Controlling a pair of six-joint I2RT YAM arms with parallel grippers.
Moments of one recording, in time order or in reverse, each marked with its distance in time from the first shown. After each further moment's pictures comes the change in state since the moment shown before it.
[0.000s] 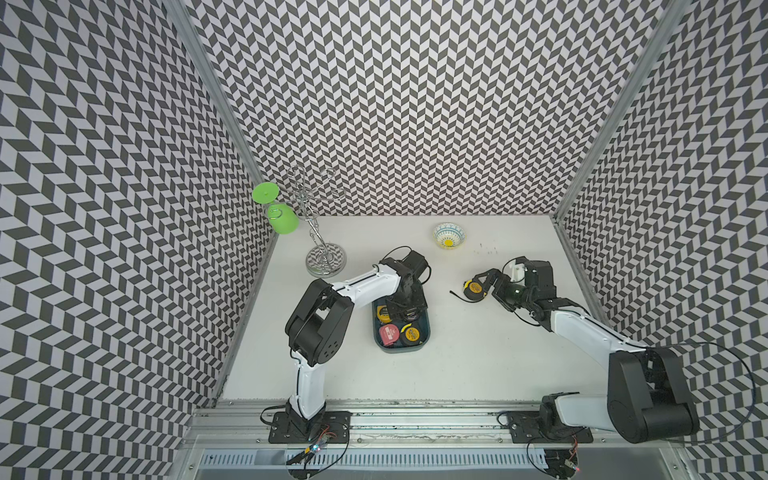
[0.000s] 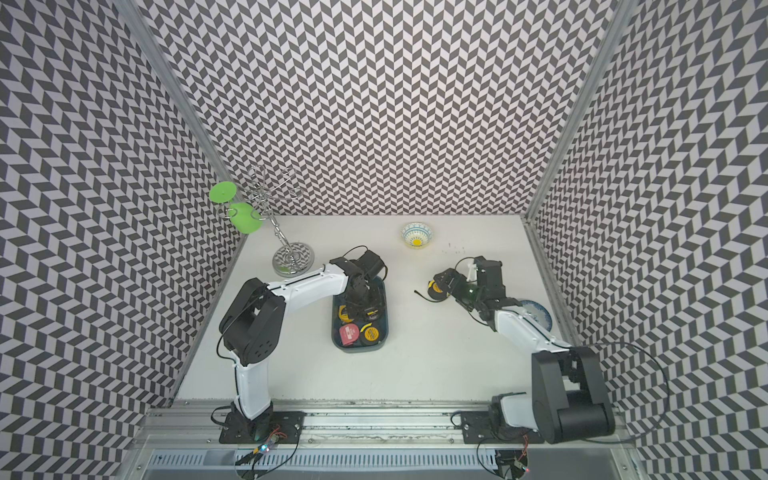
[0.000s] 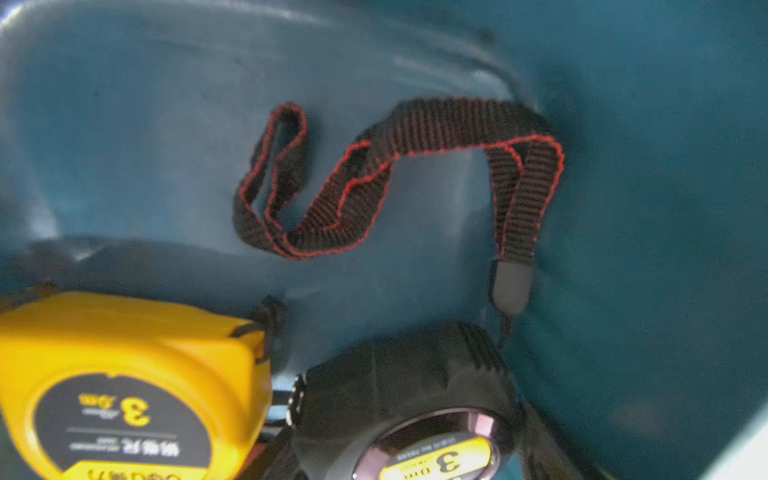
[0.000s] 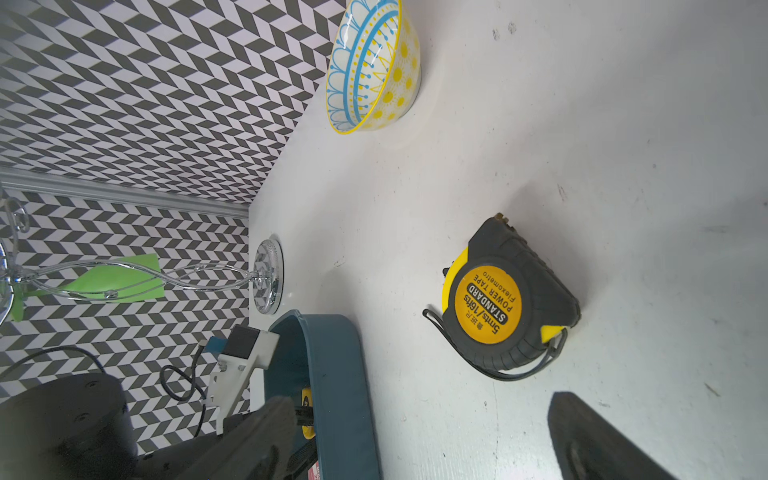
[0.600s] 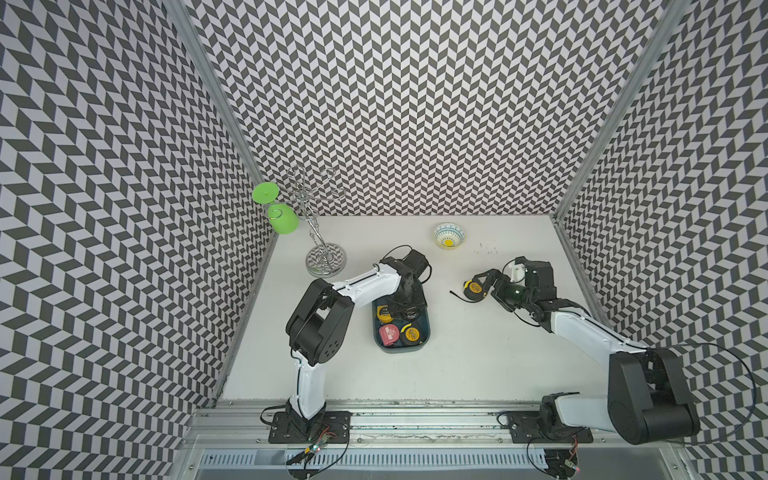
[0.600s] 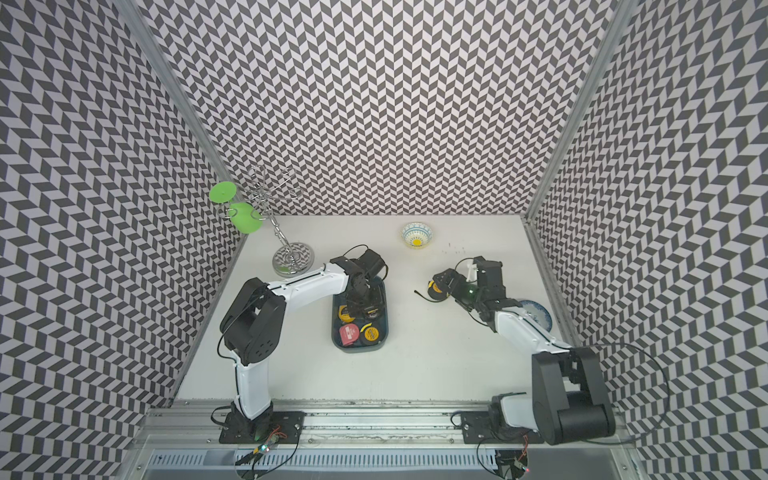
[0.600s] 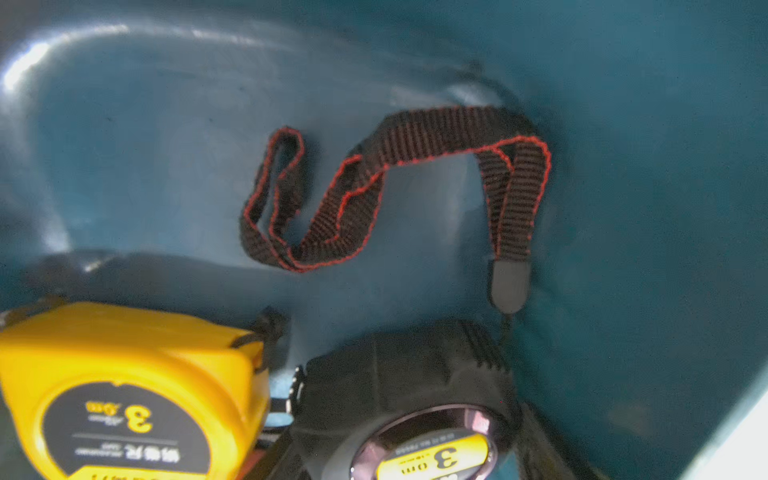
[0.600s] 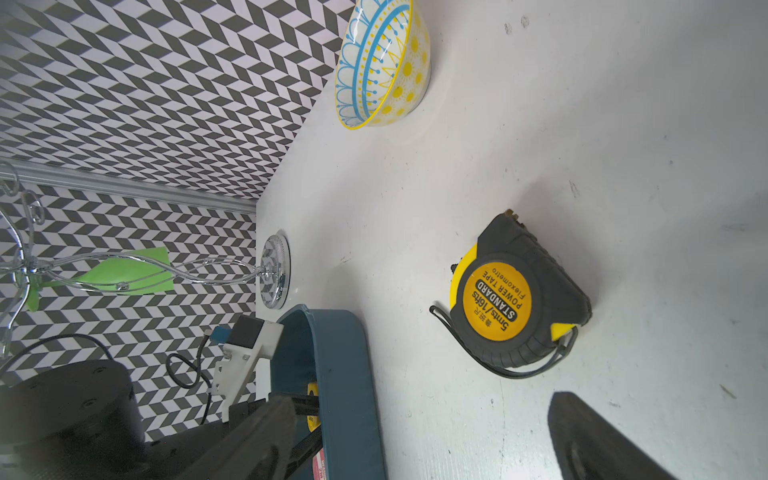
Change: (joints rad) left arm 0.000 -0.002 0.009 0.000 -0.011 -0.008; right arm 0.000 -0.006 -0.007 0.016 -0.025 0.000
